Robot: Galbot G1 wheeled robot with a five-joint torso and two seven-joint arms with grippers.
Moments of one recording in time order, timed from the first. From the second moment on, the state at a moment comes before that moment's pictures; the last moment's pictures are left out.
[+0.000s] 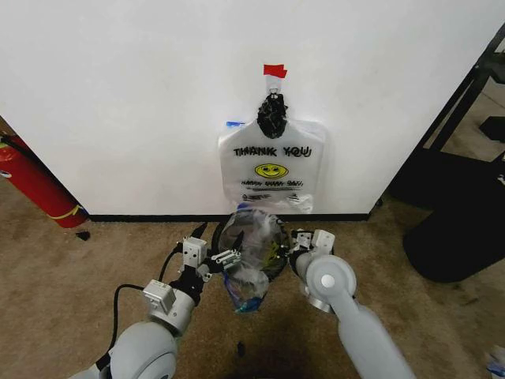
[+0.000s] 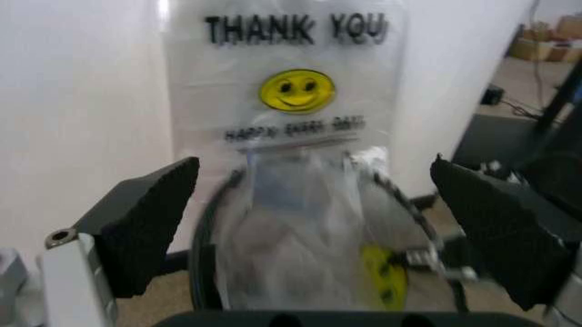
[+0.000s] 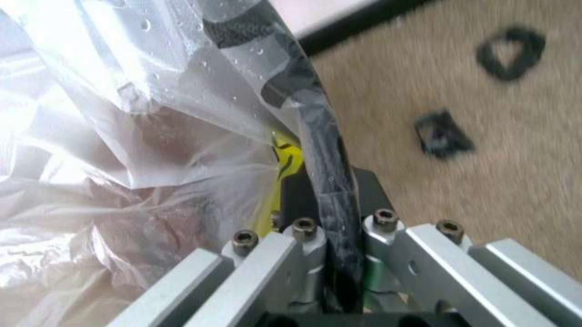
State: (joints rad) left arm 1.30 -0.79 -0.04 -2.32 -0.58 0.05 -0.38; right arm -1.05 1.34 0.17 1.98 1.11 -0.63 0.79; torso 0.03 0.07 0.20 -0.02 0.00
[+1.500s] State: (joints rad) left arm 1.17 -0.74 0.05 -2.33 -0.82 0.35 -0.52; right arm -1.19 1.36 0.22 2.08 0.98 -0.61 0.66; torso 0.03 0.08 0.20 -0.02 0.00
